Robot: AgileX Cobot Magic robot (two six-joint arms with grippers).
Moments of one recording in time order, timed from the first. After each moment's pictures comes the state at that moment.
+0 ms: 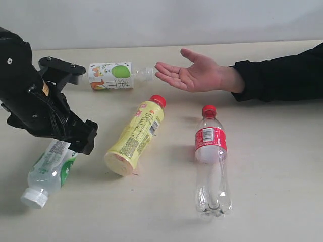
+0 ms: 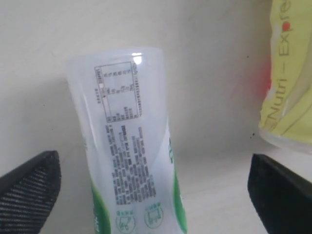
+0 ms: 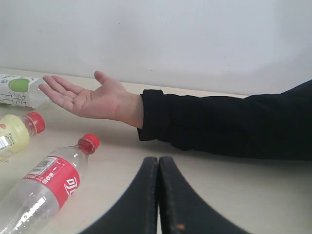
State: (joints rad) left arm -0.53 1.66 -0.94 0.09 0.74 -0.14; right arm 0.18 0.01 -0.01 0.03 0.27 -0.10
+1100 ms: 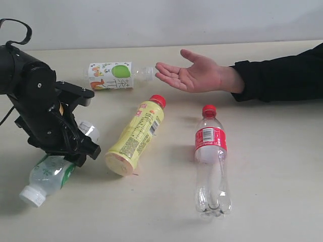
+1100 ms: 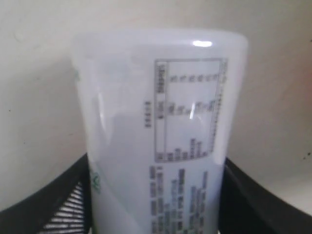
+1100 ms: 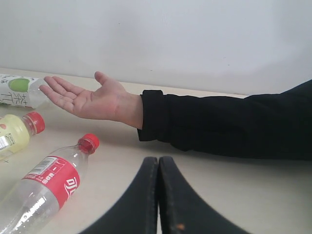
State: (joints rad) left arm -0.51 1.84 -0.95 0.11 0.67 -0.14; right arm 0.18 0.01 -0.01 0.03 0.27 -0.10
